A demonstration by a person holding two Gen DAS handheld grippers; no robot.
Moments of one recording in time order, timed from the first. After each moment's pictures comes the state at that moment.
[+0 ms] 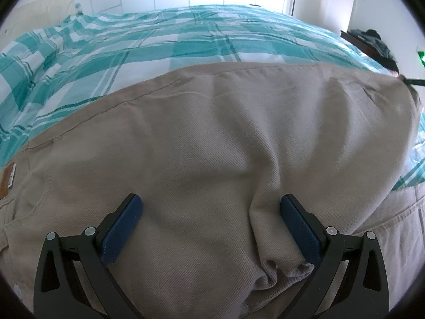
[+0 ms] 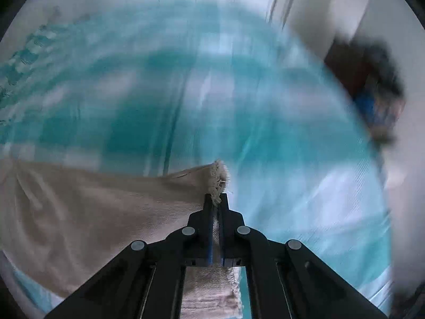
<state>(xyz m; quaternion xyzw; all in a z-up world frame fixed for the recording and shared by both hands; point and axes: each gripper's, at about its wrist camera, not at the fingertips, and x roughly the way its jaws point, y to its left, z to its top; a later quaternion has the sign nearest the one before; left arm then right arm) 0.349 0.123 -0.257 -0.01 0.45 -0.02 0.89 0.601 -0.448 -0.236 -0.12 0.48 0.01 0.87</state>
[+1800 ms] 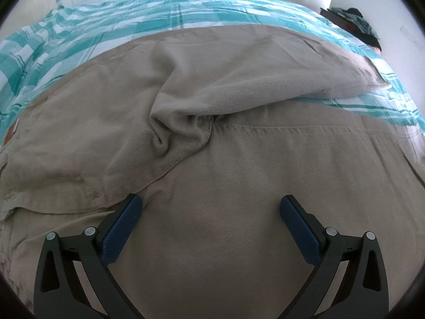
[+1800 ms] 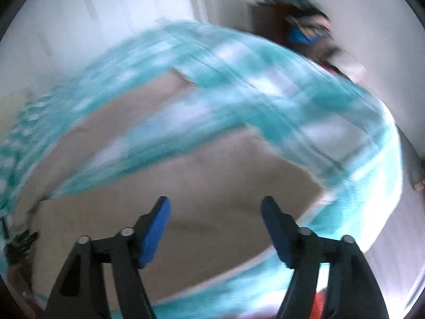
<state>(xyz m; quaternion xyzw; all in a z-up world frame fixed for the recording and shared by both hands) 0.266 0.066 -0.247 0.00 0.51 -0.07 0.86 0.167 -0.478 -0.202 0.12 0.44 -0.06 0.89</state>
